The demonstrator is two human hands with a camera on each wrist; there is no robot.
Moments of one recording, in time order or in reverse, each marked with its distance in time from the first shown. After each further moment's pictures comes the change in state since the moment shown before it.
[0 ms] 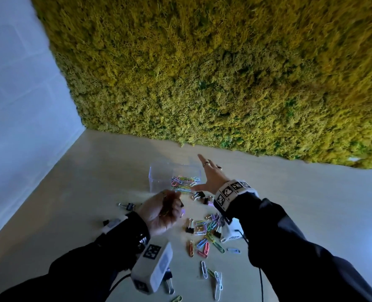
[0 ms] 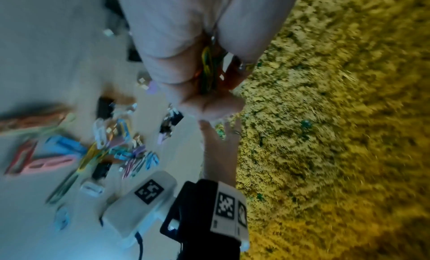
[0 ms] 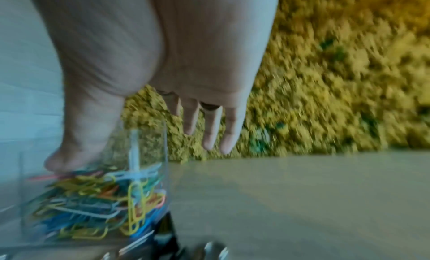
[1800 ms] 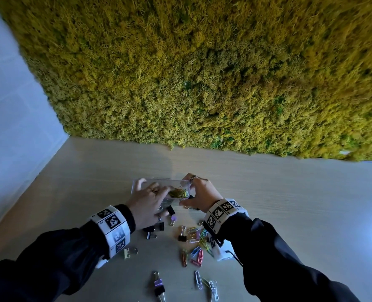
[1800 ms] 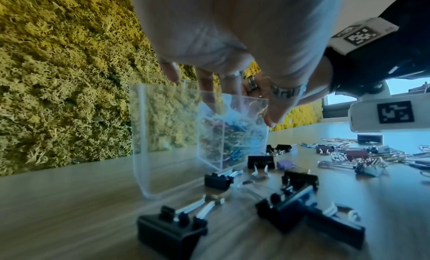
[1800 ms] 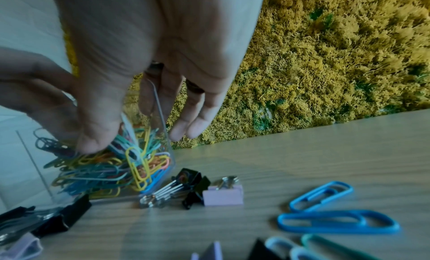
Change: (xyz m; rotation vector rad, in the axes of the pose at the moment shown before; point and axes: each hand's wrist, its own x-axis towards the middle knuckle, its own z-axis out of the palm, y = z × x) left_hand 0.022 0.033 -0.015 2.580 0.233 0.809; right_hand -0.007 0.011 0.031 0.223 0.137 -0.115
